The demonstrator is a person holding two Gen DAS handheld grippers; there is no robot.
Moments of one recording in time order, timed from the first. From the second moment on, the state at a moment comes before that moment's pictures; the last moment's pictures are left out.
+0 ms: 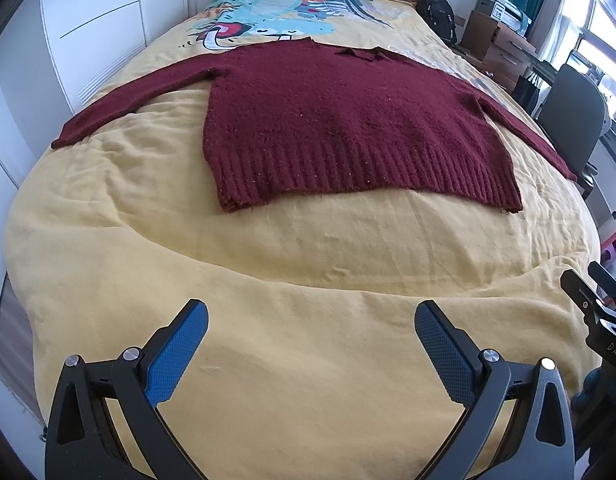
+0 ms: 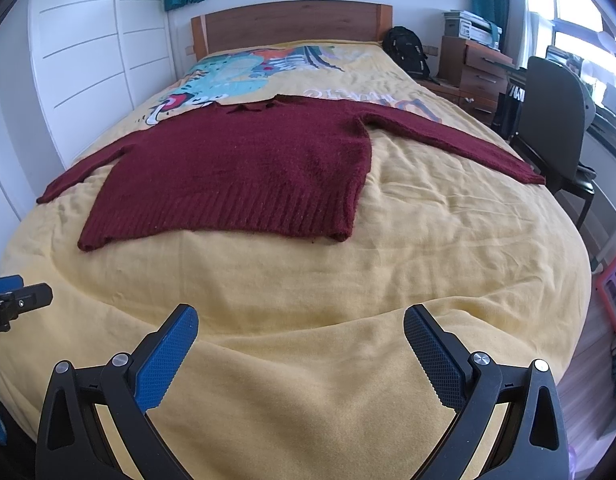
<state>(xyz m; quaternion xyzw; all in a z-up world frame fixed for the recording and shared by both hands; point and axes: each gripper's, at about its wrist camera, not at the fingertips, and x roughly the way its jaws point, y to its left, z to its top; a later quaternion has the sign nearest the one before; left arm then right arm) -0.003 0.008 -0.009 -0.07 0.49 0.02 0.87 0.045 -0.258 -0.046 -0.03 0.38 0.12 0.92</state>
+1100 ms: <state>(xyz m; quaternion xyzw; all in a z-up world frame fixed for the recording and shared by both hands) 0.006 0.012 -0.020 -0.09 0.52 0.02 0.85 0.053 -0.254 -0.050 -0.03 0.40 0.12 0.91</state>
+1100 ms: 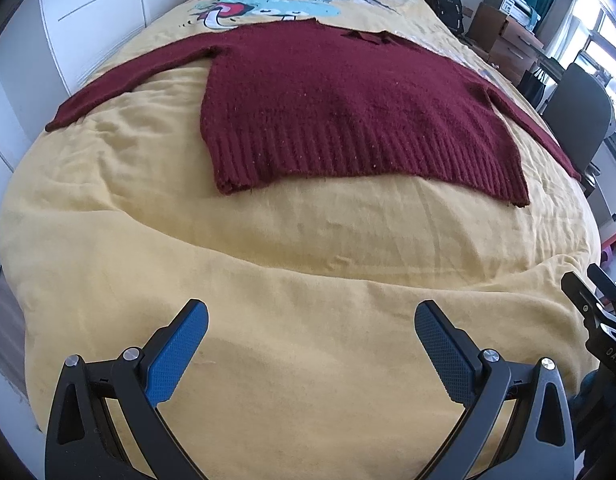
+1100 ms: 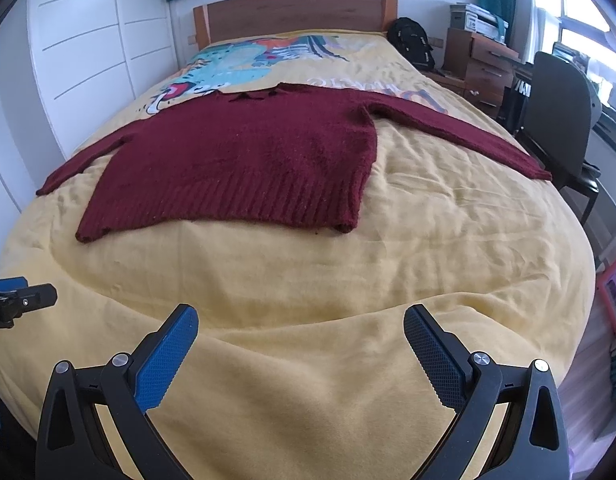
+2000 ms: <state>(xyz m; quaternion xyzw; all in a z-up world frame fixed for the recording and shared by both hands) 0.021 0.027 -0.016 -0.10 0.52 0.06 0.85 0.070 -0.253 -0.061 -0.03 0.44 0.13 0.89</state>
